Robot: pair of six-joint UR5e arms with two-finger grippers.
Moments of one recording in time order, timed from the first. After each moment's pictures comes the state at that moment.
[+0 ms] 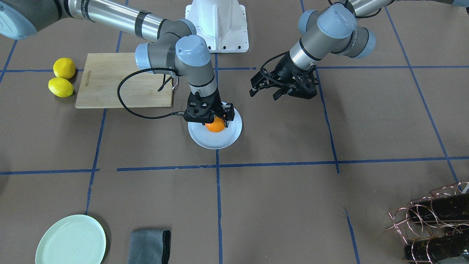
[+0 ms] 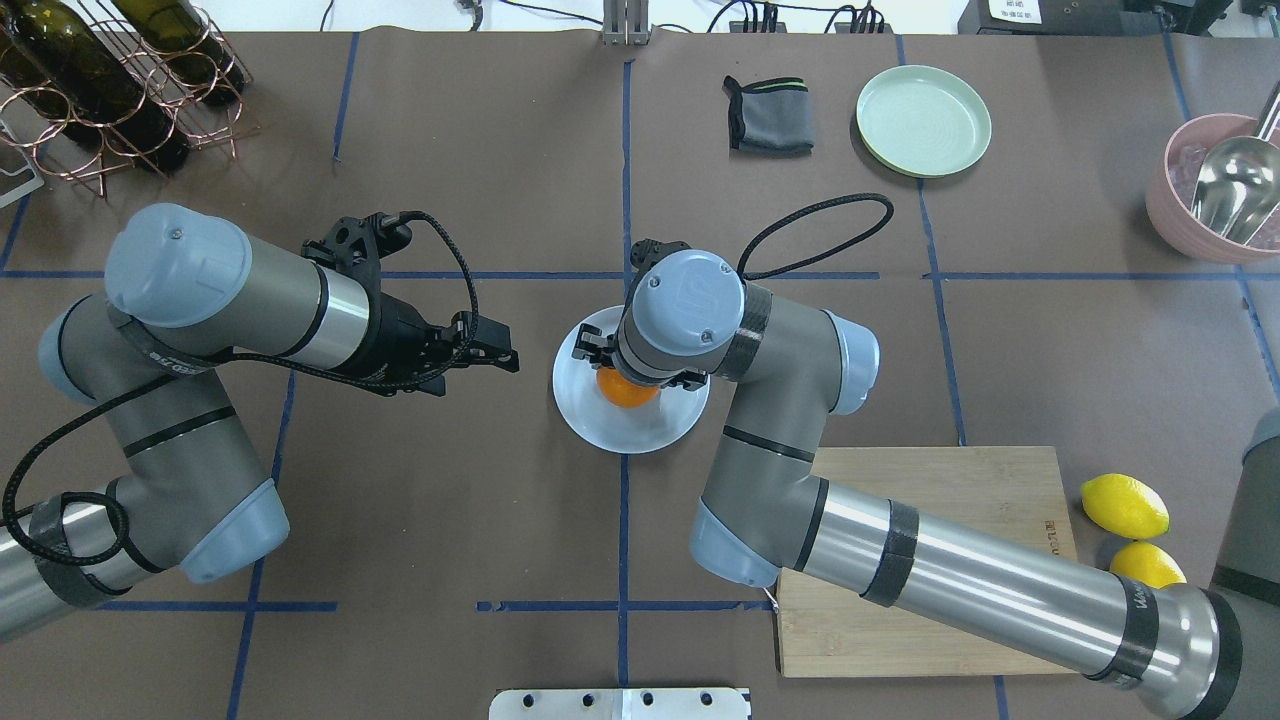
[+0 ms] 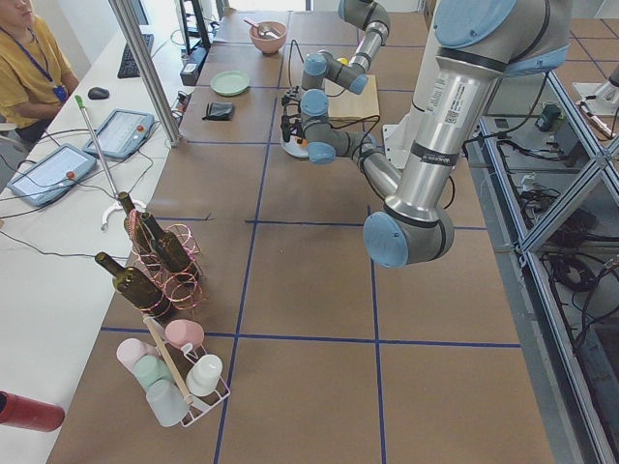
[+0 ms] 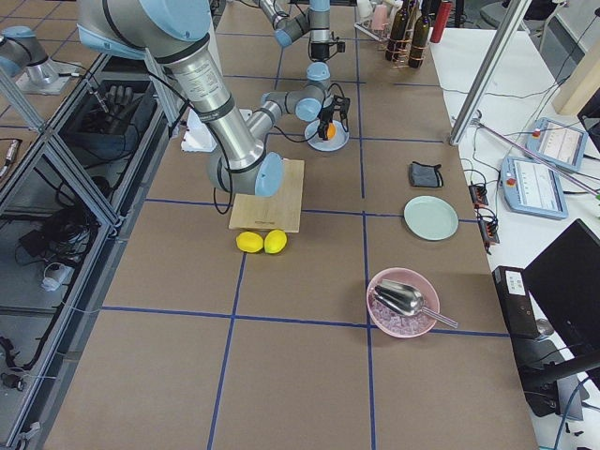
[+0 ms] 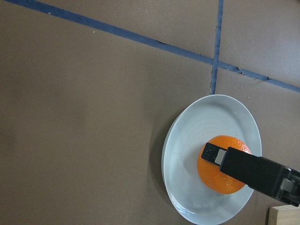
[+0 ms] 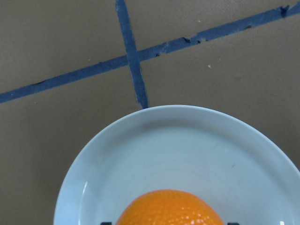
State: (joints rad) left arm -0.62 -1.96 -1.78 -2.20 -2.08 -1.48; right arm 0.47 -0.81 1.43 -1.27 1.76 1.53
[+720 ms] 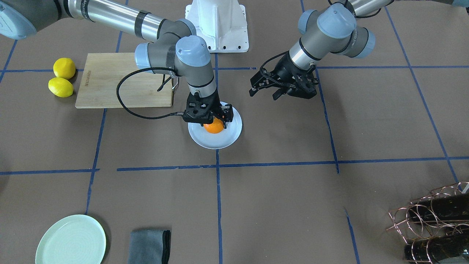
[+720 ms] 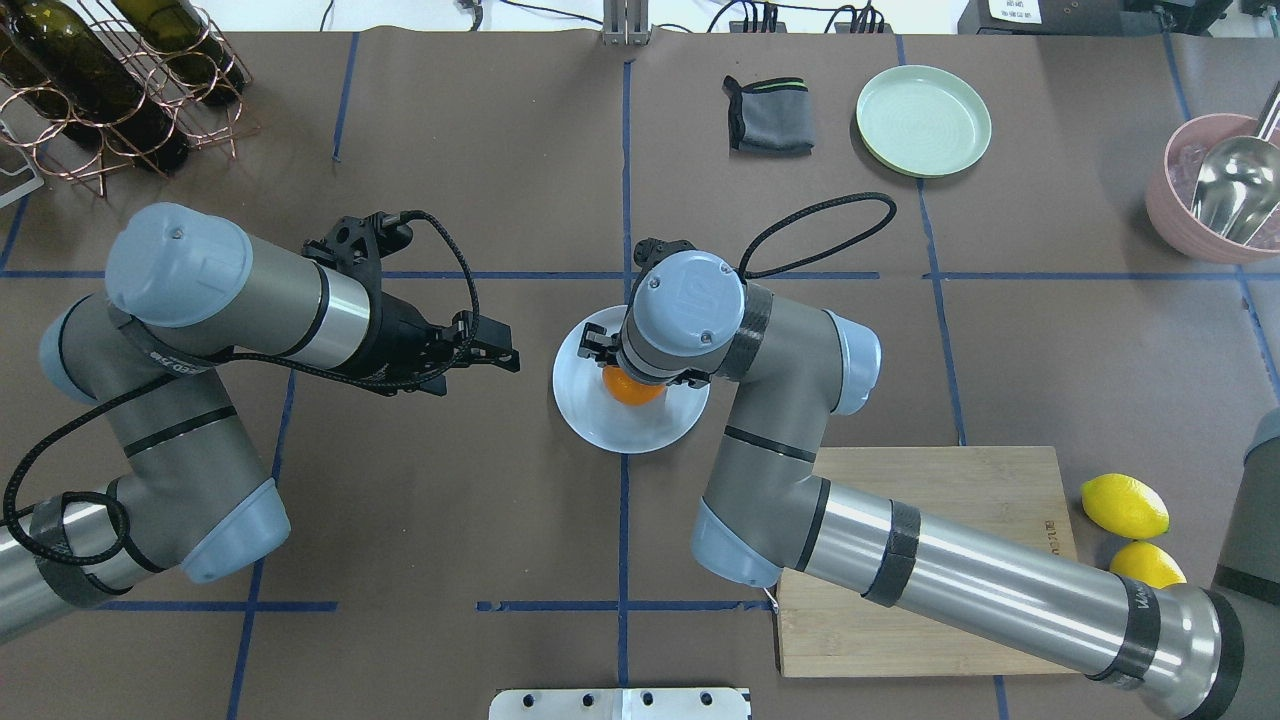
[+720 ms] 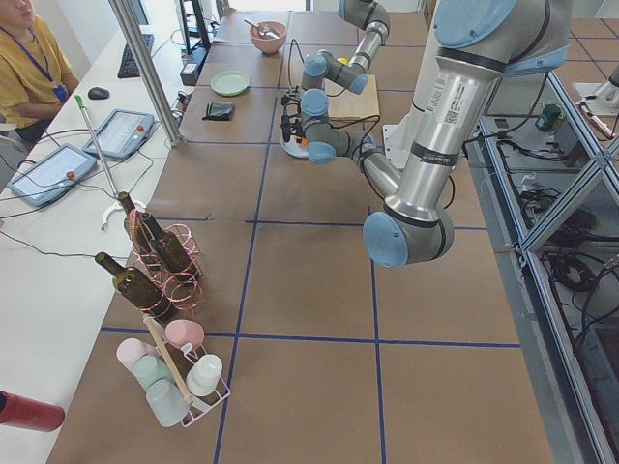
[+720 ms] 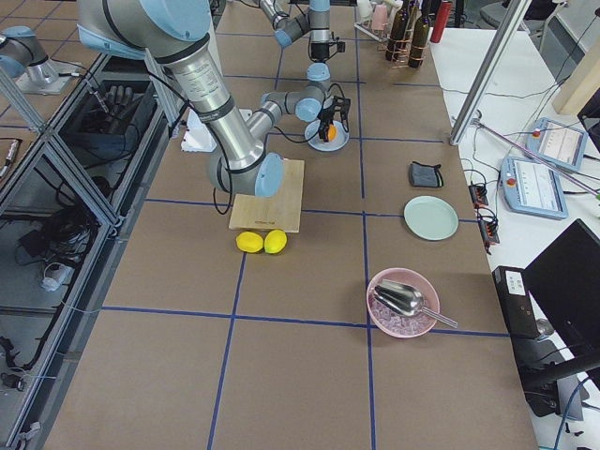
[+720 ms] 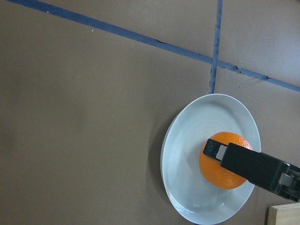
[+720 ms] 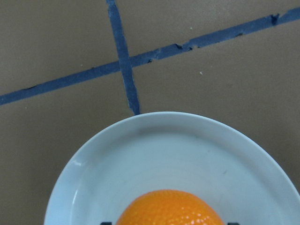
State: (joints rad) left arm -0.62 -1.96 -1.78 -2.20 -2.08 -1.48; right arm 0.47 -0.81 1.43 -1.28 1.75 1.52
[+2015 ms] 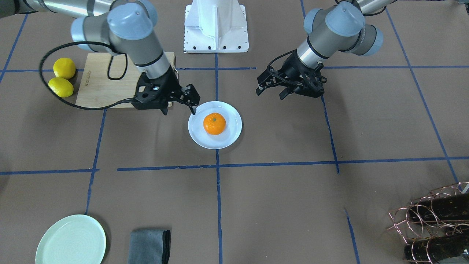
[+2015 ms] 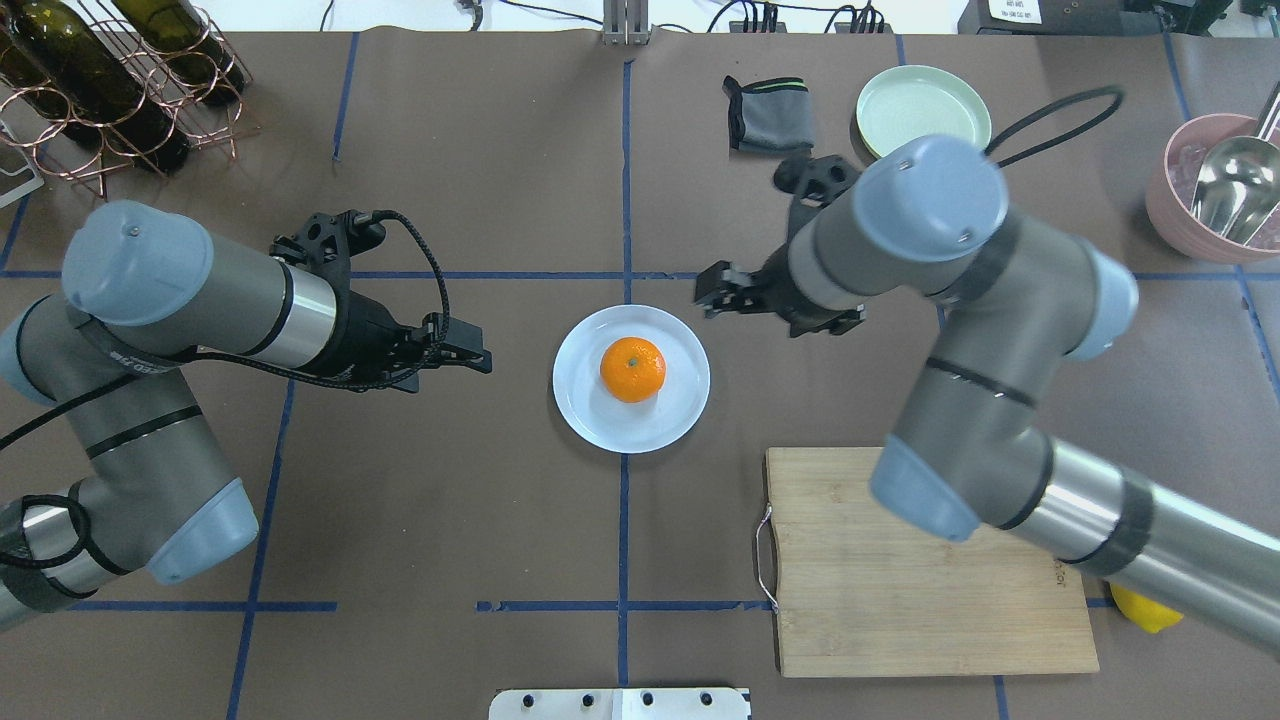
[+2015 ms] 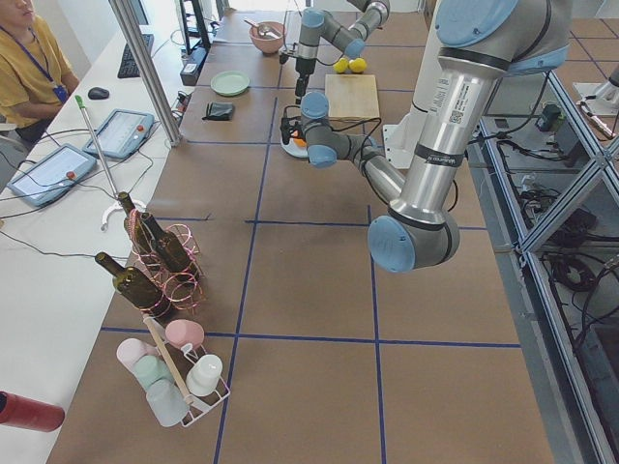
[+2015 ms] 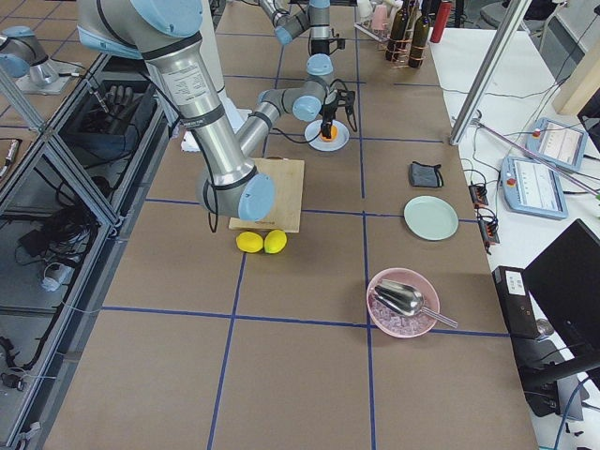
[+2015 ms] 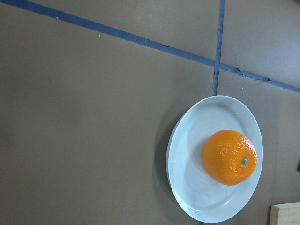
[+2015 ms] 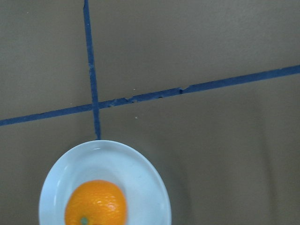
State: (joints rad) left arm -0.65 -1.90 -1.82 -2.20 -2.09 -1.39; right arm 0.68 -1.09 1.84 -1.38 1.99 1.30
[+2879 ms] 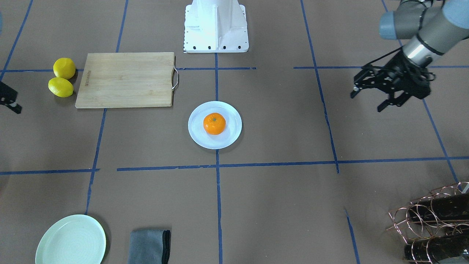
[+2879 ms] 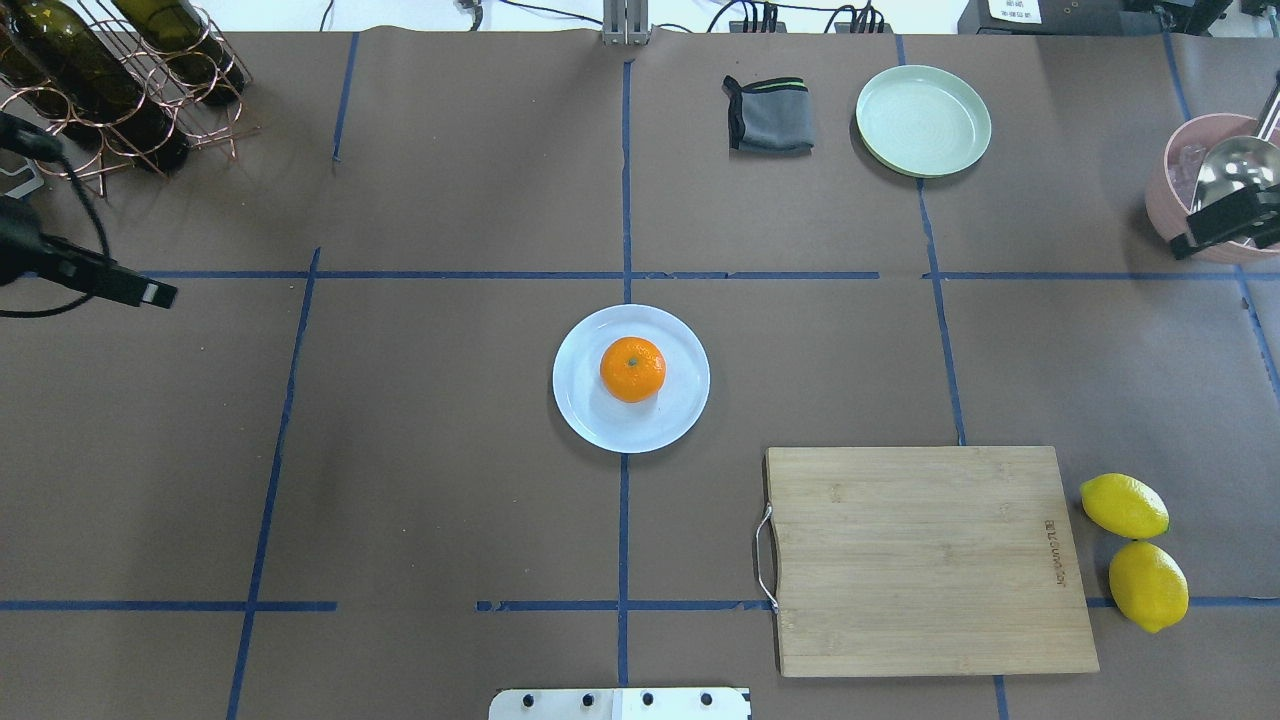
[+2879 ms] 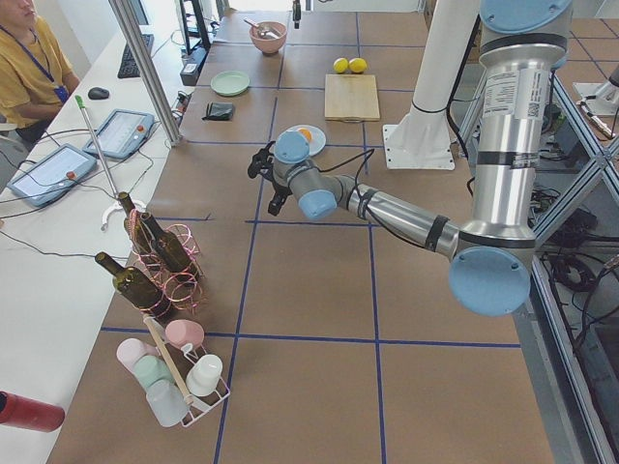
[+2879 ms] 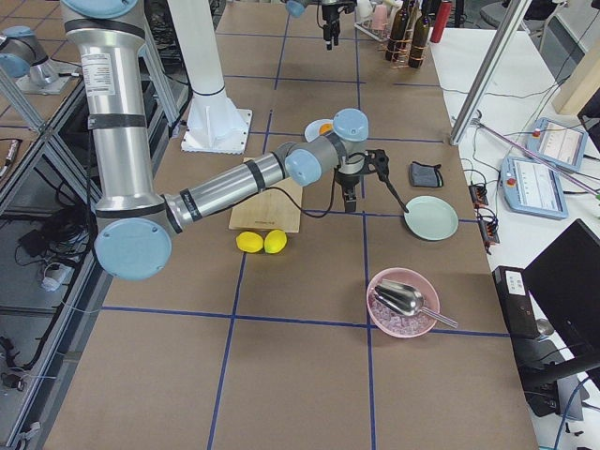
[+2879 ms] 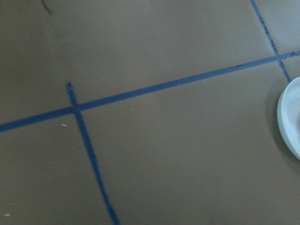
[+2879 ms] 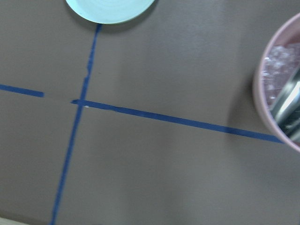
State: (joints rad) left arm -1.15 -1.57 -1.81 -2.19 -2.35 -0.42; right arm 1.33 -1.53 1.89 -1.60 2.35 0.19
